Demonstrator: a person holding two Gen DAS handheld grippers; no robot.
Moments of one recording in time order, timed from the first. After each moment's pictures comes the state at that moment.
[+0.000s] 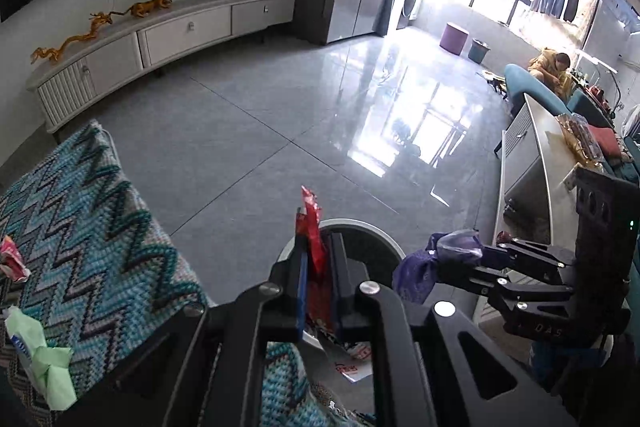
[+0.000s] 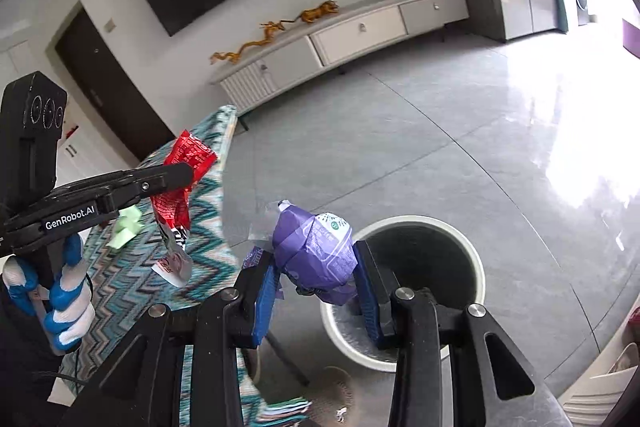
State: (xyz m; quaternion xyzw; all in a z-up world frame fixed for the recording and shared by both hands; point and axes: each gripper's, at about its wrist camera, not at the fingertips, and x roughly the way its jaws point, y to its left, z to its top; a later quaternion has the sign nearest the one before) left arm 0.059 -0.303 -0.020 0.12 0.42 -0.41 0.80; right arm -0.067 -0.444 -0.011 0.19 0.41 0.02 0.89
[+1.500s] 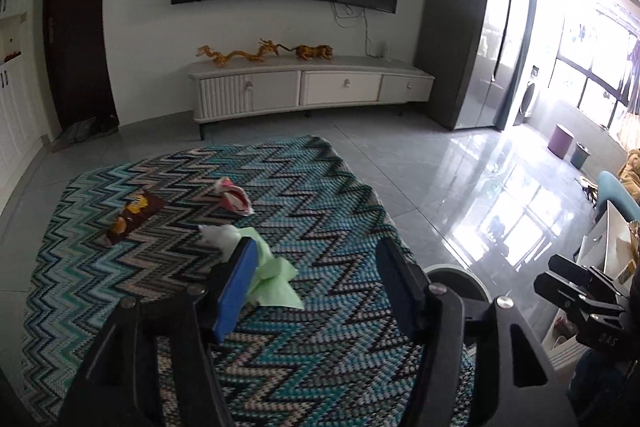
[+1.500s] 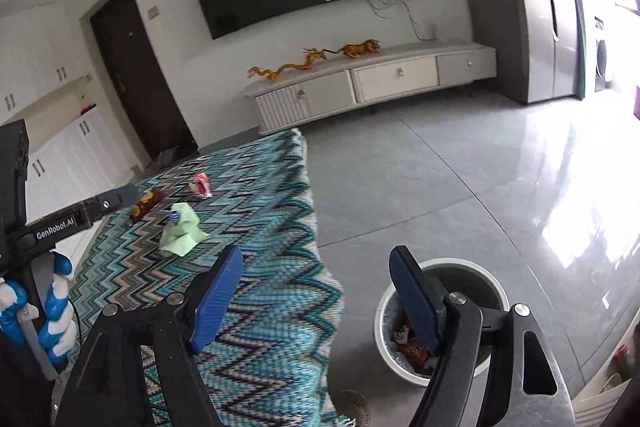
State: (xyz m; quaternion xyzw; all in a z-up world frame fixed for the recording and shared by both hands) left arm -0.001 -0.056 0.057 0.01 0.33 -0.18 0.93; right arm -0.078 -0.322 0.056 0.10 0.35 0.04 0.93
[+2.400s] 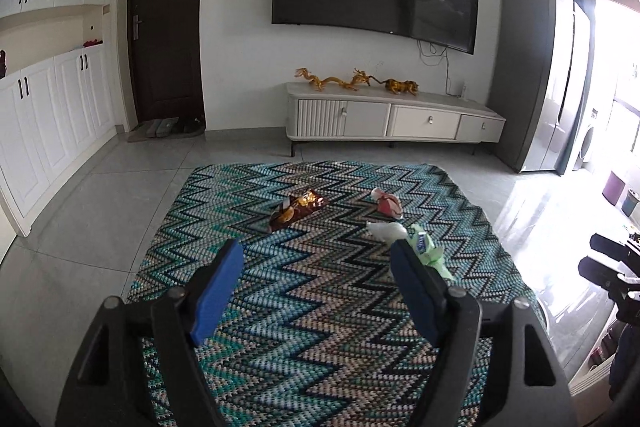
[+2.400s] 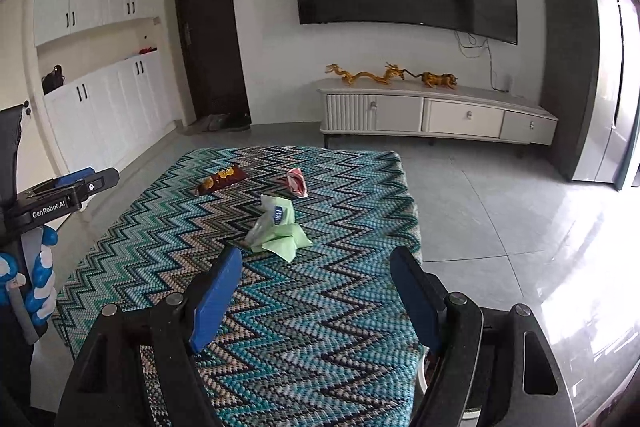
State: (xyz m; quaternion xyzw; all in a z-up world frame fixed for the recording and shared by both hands) left arm -0.048 0.111 0.068 -0.02 0.29 -0.06 0.96; right arm -0.068 -0.179 0.086 -0.02 0.34 0.14 0.93
